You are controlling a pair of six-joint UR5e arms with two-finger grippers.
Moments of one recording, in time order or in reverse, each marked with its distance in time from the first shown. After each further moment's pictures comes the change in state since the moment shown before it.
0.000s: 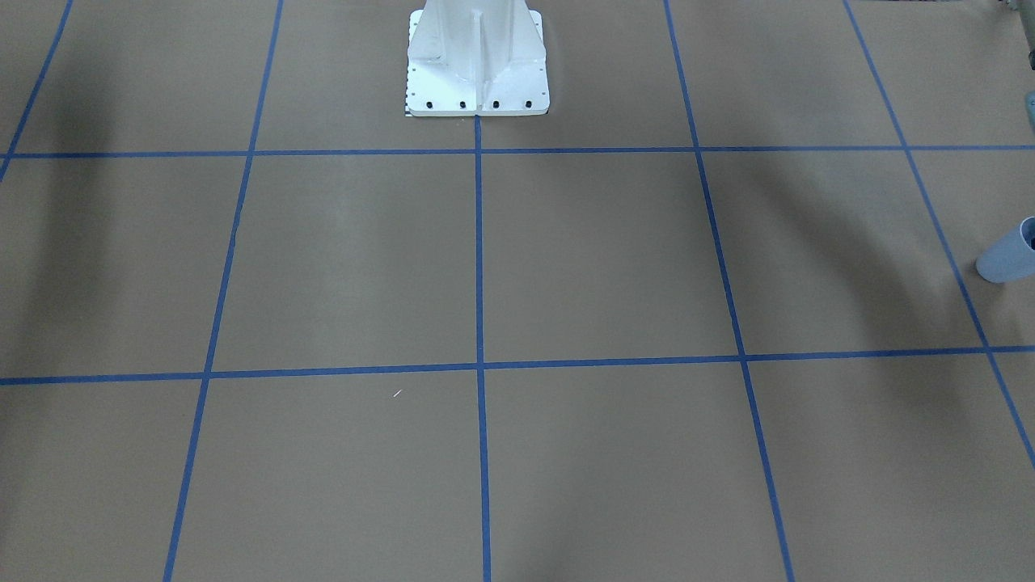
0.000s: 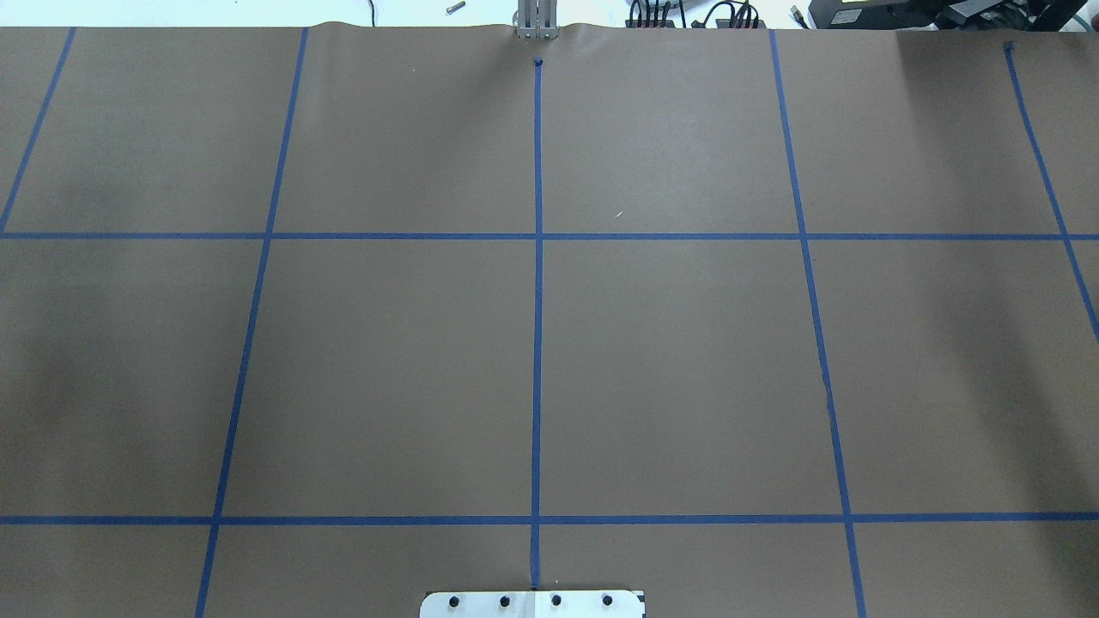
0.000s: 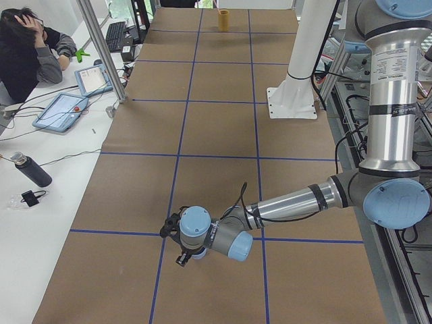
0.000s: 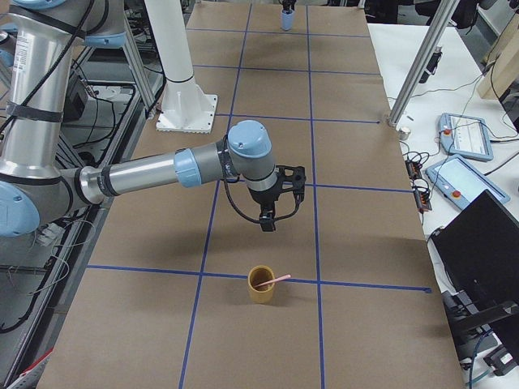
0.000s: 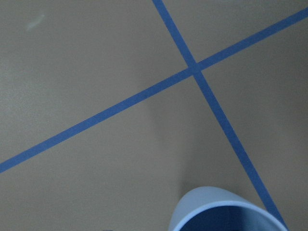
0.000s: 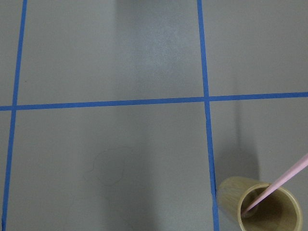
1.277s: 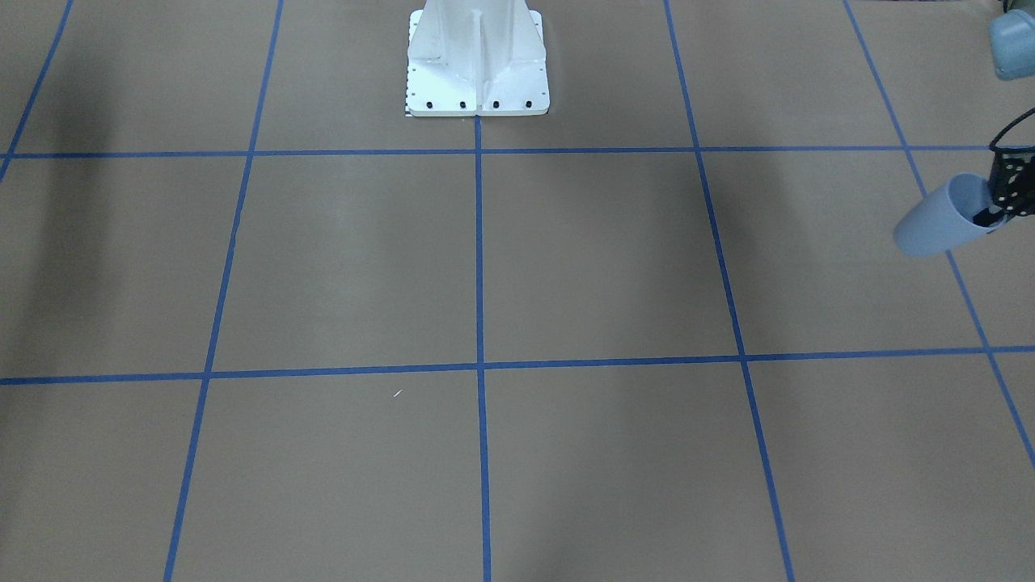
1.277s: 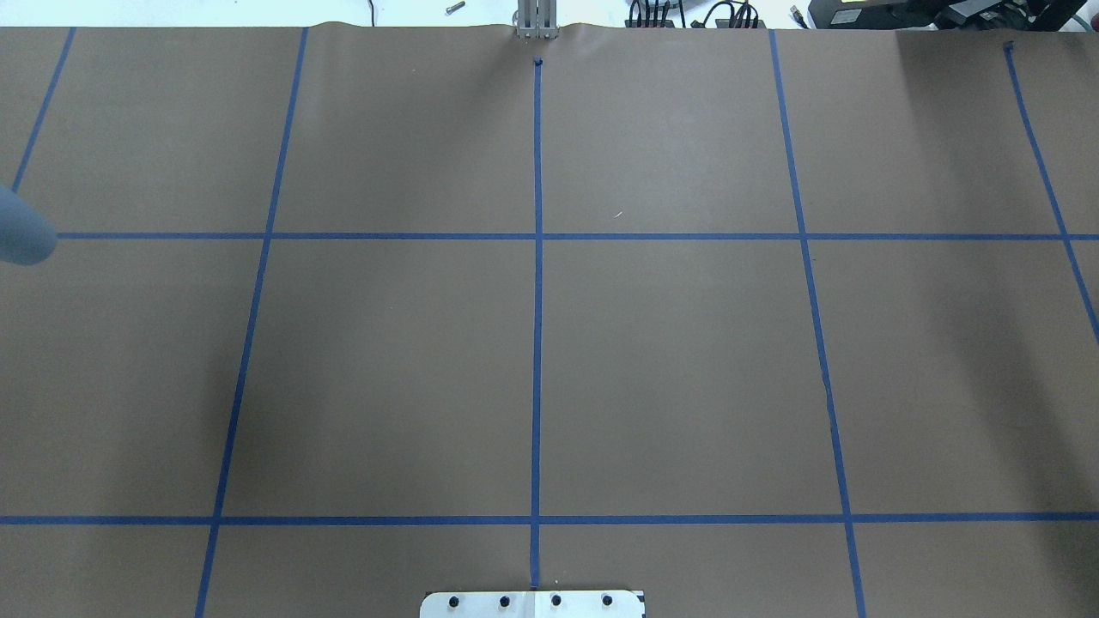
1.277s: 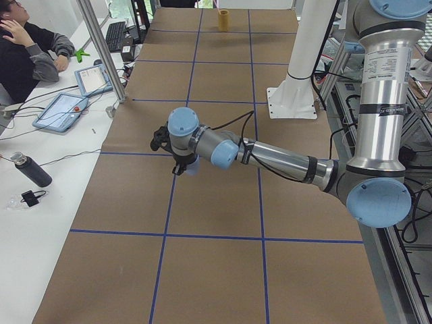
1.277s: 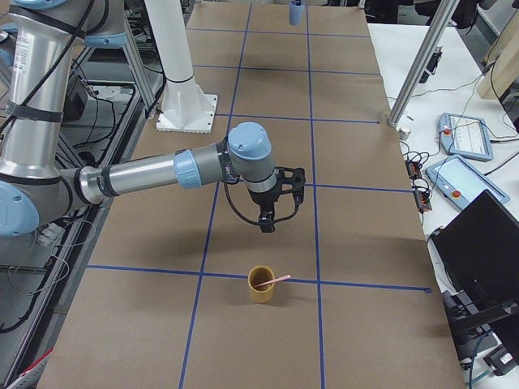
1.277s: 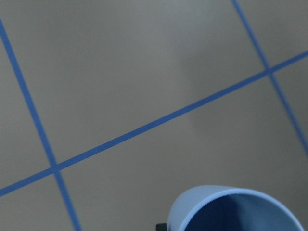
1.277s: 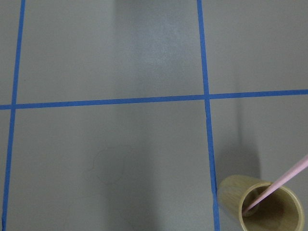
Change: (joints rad) left arm 0.123 -0.084 -0.653 0.491 -0.125 -0.472; right arm 0.000 -0.001 -0.006 0.002 0.006 0.000
